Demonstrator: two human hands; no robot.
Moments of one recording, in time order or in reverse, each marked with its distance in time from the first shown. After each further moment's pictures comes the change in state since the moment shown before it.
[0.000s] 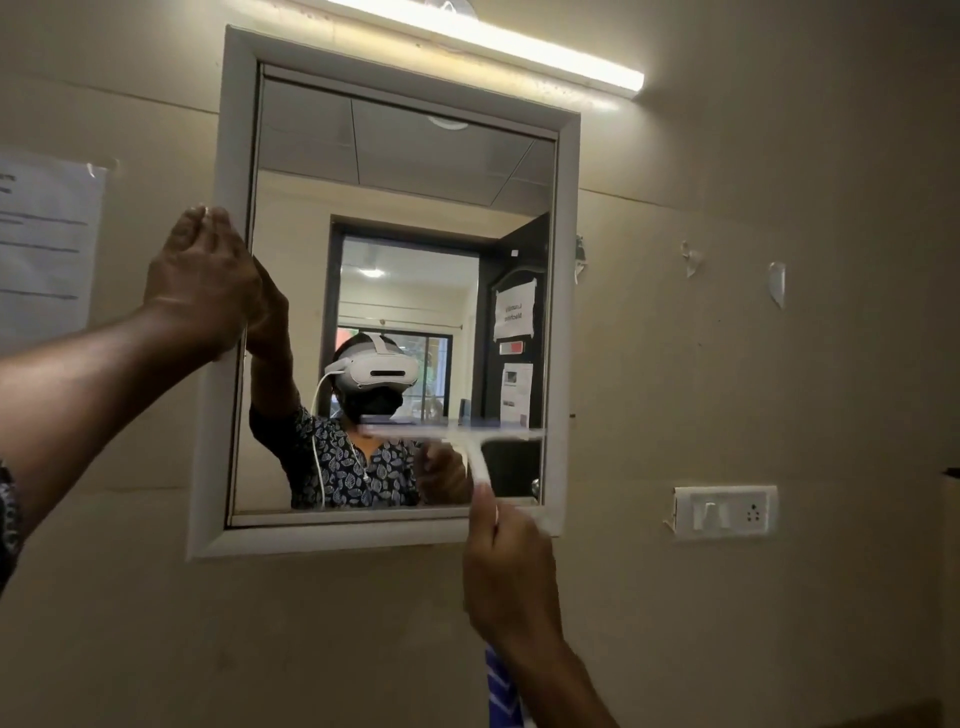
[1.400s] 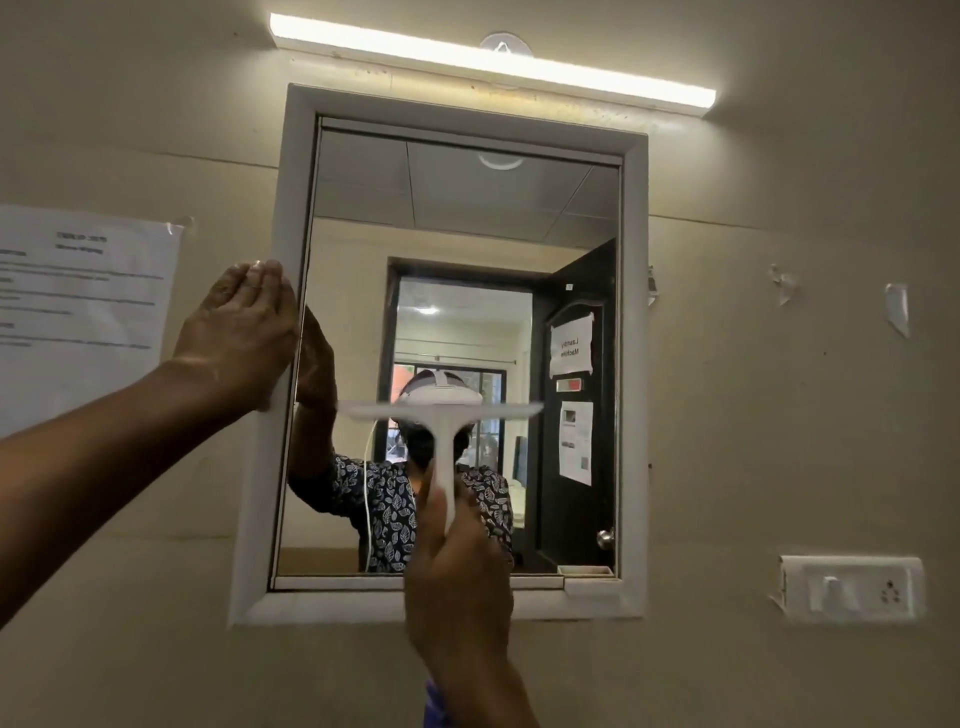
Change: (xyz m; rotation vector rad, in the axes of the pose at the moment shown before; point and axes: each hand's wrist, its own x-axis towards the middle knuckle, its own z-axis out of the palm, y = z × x) left_hand 0.011 -0.005 0.021 0.214 -0.091 0.049; right_hand 0.051 -0.019 0.084 0.003 0.023 -0.135
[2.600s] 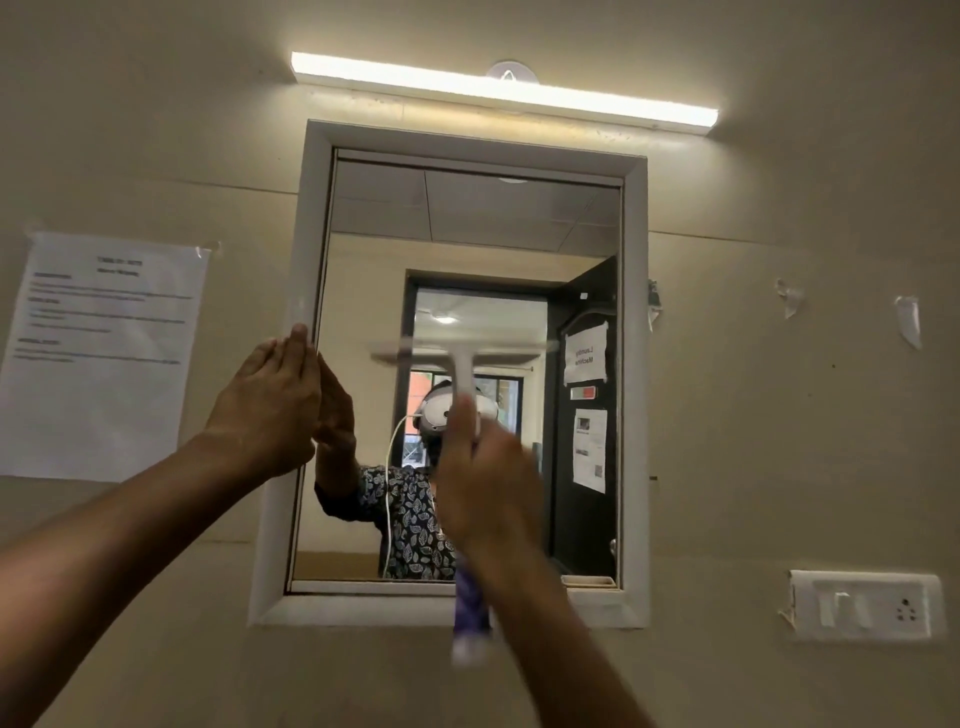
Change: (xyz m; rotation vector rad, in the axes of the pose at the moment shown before) left_hand -0.023 0.022 0.019 -0.228 0.058 0.034; right_hand 0.033 -0.067 -0.055 0.078 0.043 -0.157
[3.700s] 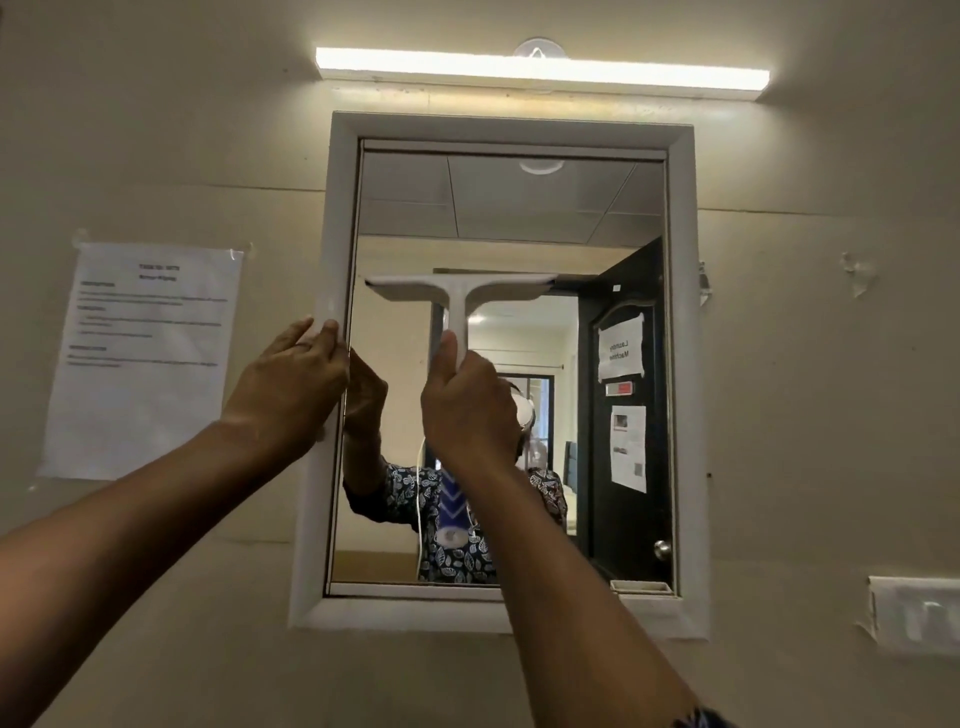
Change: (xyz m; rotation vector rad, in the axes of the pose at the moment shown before) left_hand 0.009 -0.015 0.003 0.121 0.121 0.087; right_hand 0.064 0.001 0.061 -0.031 0.063 -0.057
